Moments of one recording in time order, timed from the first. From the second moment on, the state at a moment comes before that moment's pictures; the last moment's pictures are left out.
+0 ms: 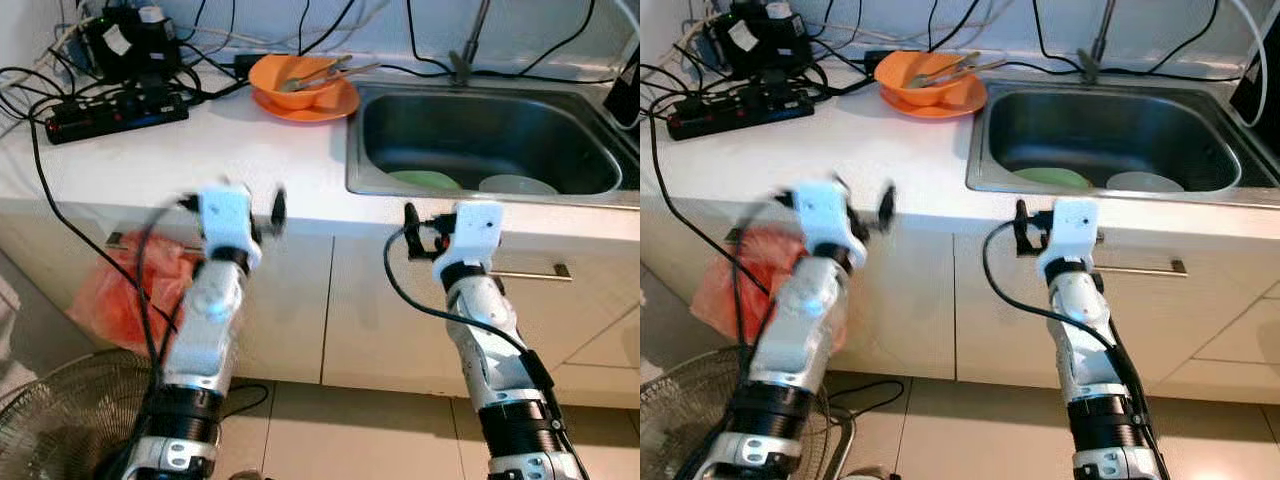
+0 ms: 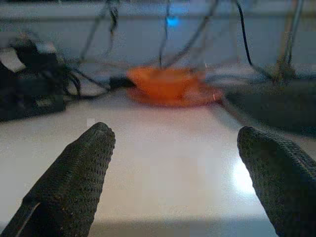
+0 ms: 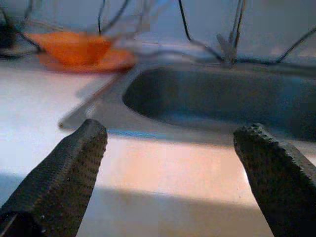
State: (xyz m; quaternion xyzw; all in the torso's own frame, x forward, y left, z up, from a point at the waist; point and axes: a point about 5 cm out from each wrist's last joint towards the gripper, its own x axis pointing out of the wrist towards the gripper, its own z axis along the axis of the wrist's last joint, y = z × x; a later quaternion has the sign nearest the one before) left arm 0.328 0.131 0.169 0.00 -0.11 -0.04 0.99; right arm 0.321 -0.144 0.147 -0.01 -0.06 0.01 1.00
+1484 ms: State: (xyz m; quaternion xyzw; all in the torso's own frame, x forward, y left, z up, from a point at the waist) left arm 0.330 0.125 0.192 -0.03 -0.11 -0.04 0.99; right arm 0.320 -0.151 0.180 -0.01 -0.10 -0.01 0.99
